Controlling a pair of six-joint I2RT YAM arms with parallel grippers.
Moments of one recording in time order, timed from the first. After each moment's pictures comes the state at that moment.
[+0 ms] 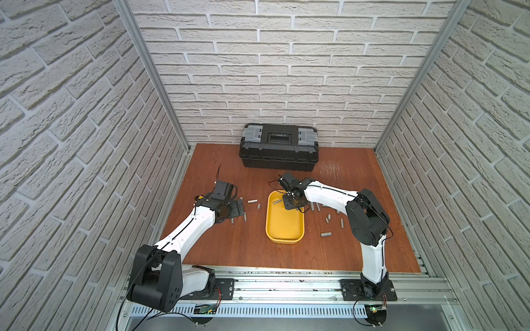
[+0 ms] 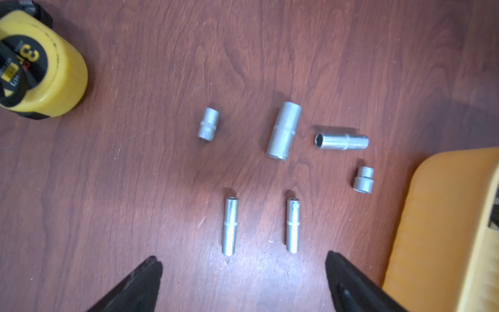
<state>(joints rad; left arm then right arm) -0.27 1.26 0.78 -0.63 -0.06 -0.49 0.65 2.03 1.47 -0.75 0.19 0.47</state>
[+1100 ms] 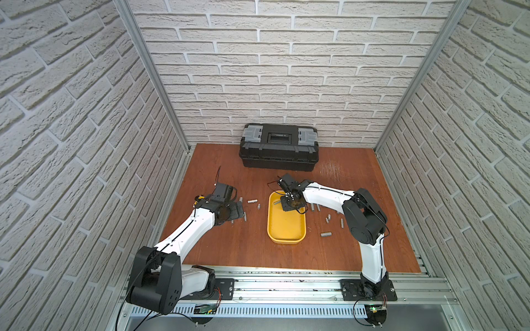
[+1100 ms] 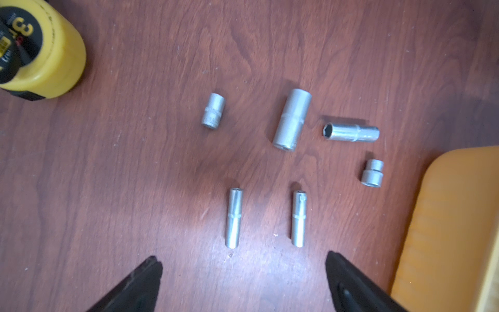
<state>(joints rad) -0.27 1.25 0.76 -0.63 -0.05 -0.51 0.65 2.04 1.45 -0.68 0.11 0.47</state>
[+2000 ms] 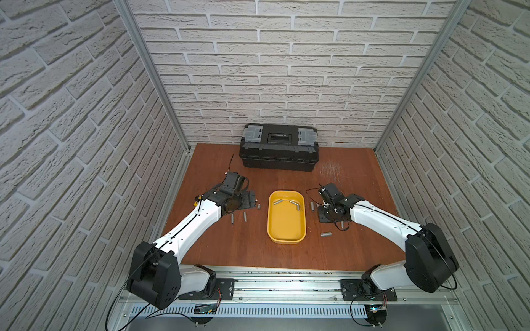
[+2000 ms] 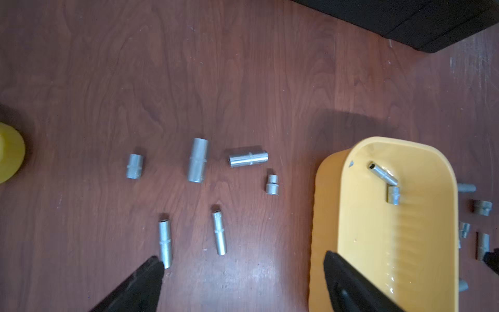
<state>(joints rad) -0.43 1.30 0.97 -0.66 -0.04 -0.49 0.45 1.44 0.87 -0.71 0.13 0.45</state>
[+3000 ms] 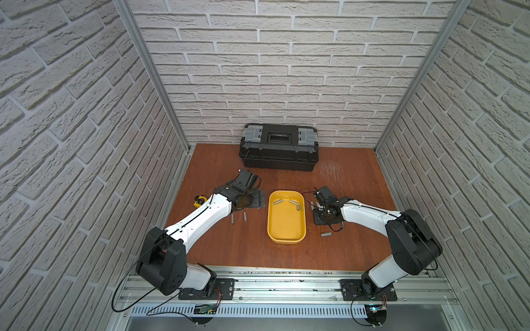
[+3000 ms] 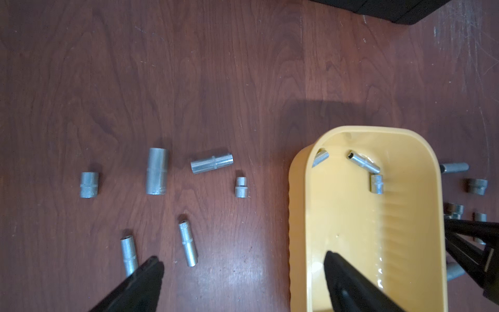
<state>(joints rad) -0.54 1.41 1.05 -0.66 -0.06 -0.49 0.45 1.59 0.85 -0.55 0.09 0.47</state>
